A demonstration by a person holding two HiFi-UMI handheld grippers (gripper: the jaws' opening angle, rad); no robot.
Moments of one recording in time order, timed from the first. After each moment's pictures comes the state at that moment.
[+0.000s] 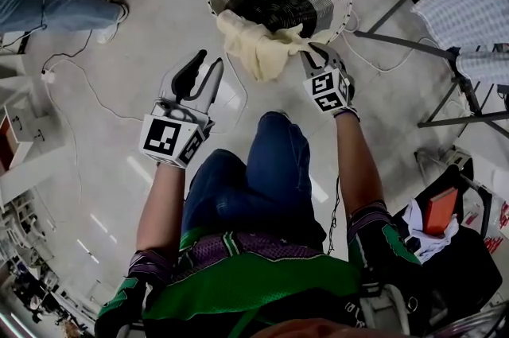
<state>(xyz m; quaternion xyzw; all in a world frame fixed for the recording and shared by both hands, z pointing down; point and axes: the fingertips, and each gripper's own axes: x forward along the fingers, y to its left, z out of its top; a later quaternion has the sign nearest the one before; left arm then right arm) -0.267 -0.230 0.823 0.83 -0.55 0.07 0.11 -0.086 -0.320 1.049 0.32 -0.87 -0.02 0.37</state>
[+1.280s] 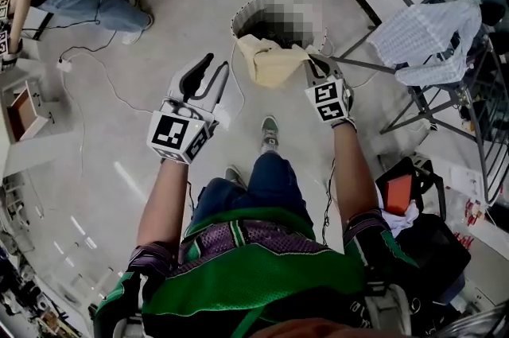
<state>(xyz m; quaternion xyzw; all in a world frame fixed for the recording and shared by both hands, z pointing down) -0.291 -0.160 0.522 0.82 -0.57 0.03 0.09 -0.101 -0.269 0.702 0.32 -0.88 -0.04 0.35</state>
